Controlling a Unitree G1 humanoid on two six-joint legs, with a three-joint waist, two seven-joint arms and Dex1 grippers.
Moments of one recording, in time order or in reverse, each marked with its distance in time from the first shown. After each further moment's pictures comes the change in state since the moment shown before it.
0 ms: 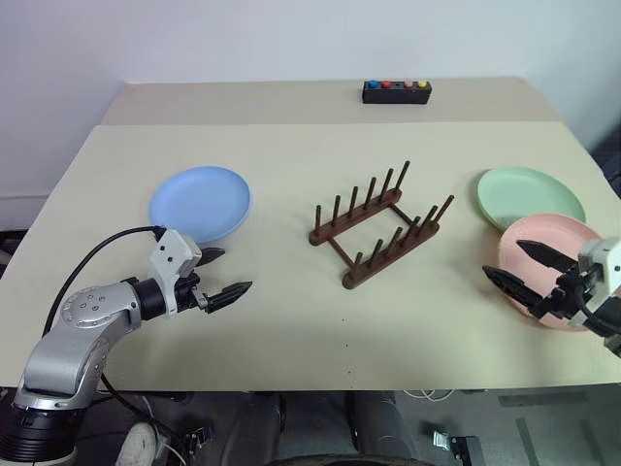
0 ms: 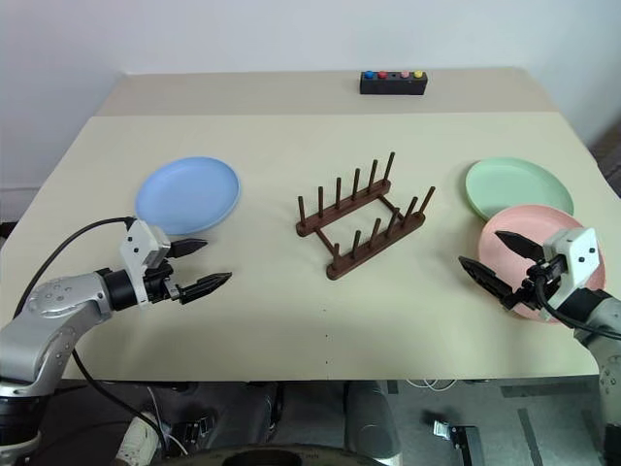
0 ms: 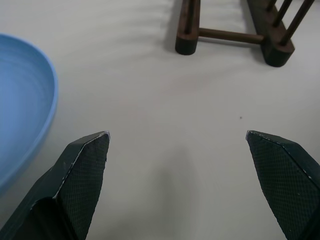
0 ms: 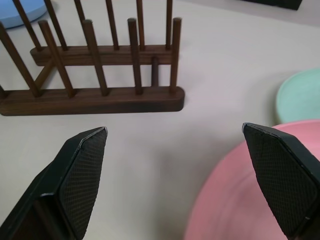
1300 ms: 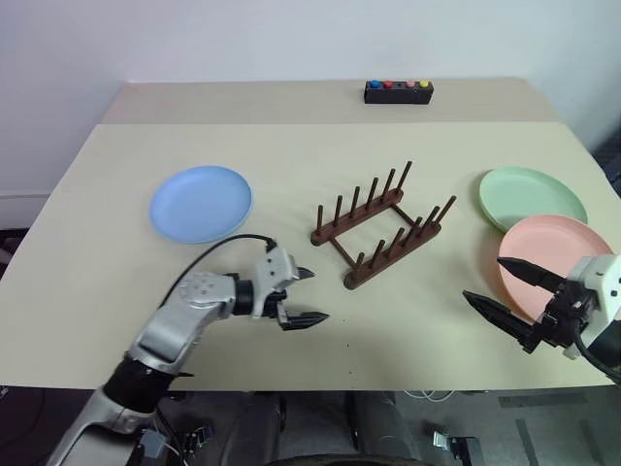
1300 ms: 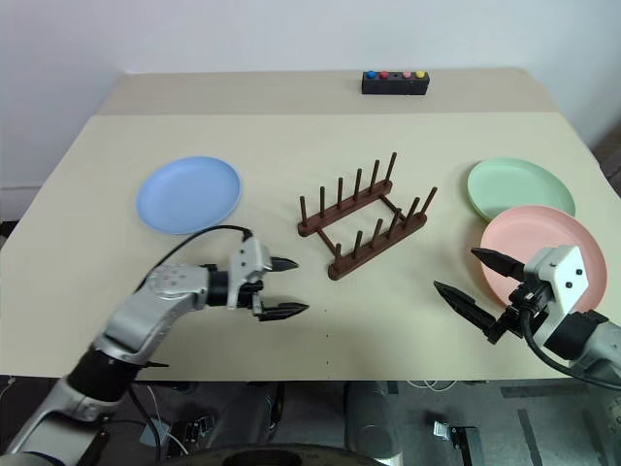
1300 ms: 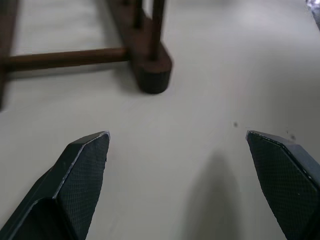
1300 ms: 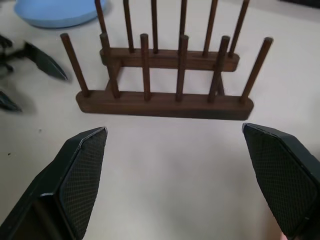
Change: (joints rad) left arm -0.302 -0.265 -0.521 0.214 0.245 -0.098 -0.076; right arm 0.261 0.045 -0.070 -0.439 0.111 0.156 -0.108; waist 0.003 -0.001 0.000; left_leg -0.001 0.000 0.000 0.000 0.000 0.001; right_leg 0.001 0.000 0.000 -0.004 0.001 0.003
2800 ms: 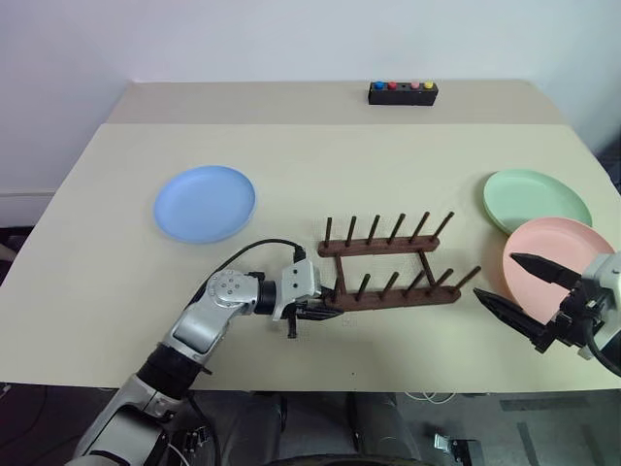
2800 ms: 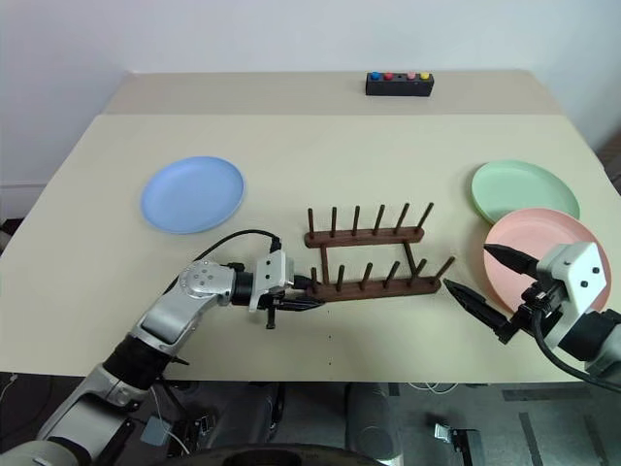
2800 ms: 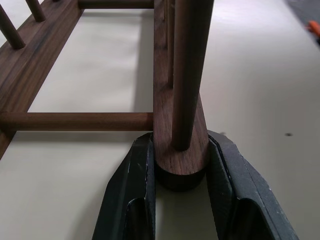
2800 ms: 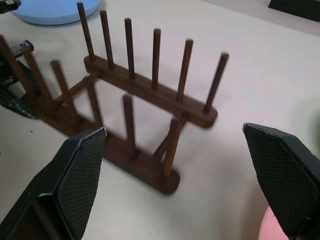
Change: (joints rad) left arm -0.056 -0.046 -0.043 0.167 0.082 -0.255 -0.171; right arm 0.014 -0.033 -0.061 -0.013 0.010 0.018 0.017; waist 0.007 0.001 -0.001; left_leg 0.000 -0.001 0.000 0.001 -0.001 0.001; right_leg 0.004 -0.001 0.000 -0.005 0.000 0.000
